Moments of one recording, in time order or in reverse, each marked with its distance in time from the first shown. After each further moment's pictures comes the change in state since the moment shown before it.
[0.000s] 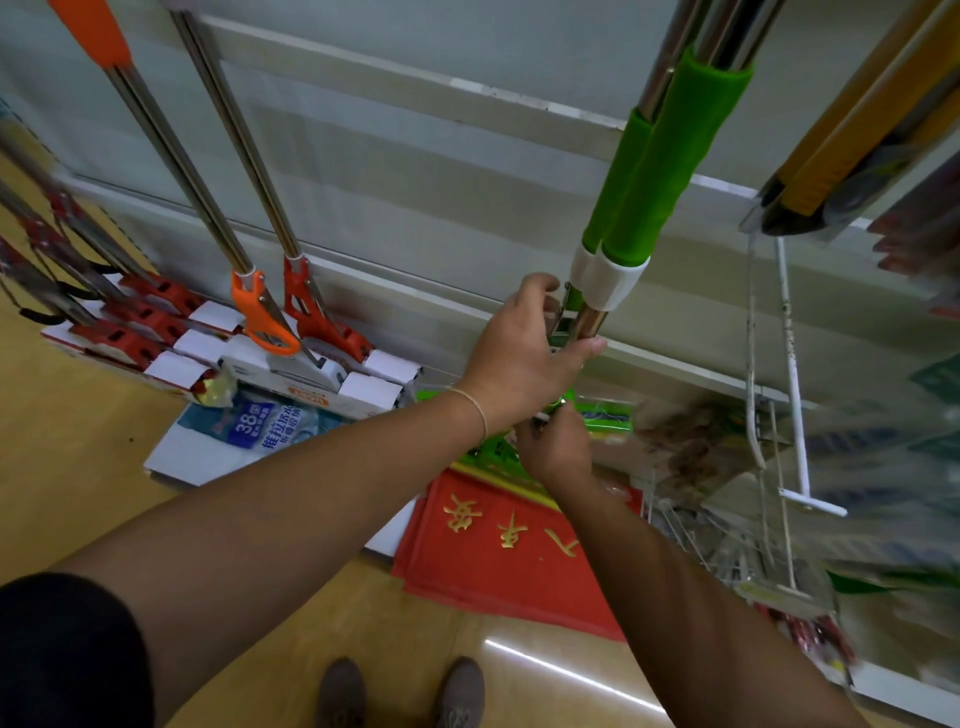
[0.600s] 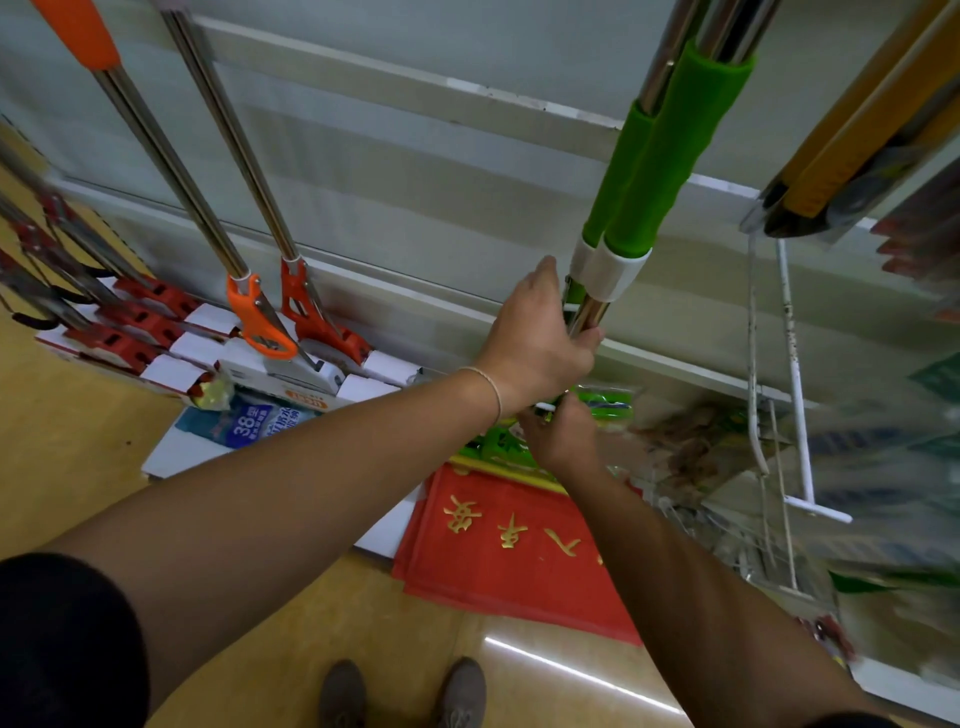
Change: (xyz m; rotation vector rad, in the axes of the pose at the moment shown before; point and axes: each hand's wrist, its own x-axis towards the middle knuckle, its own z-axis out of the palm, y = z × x) left_hand 0.018 0.022 -0.003 0.153 -0.062 0.016; right_hand 0.022 0.008 -0.004 0.048 0.029 -0.053
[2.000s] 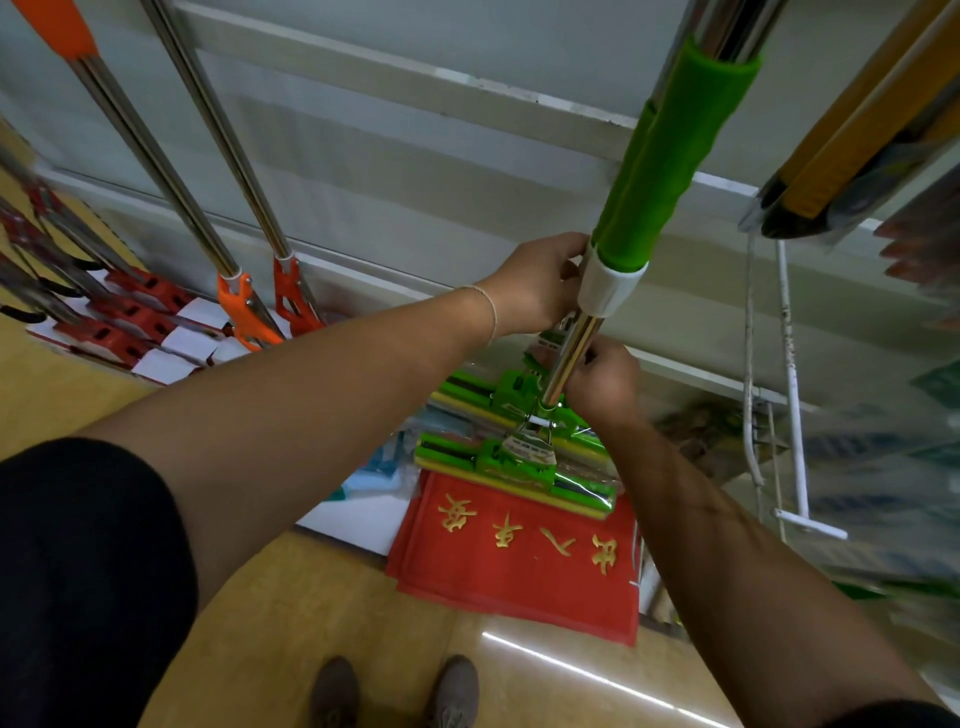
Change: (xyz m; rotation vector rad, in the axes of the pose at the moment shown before) left_hand 0.060 -0.005 -0.008 -0.146 -0.279 0.104; right_hand 0.024 -0.048 -0.078 0.094 0.096 -0.065
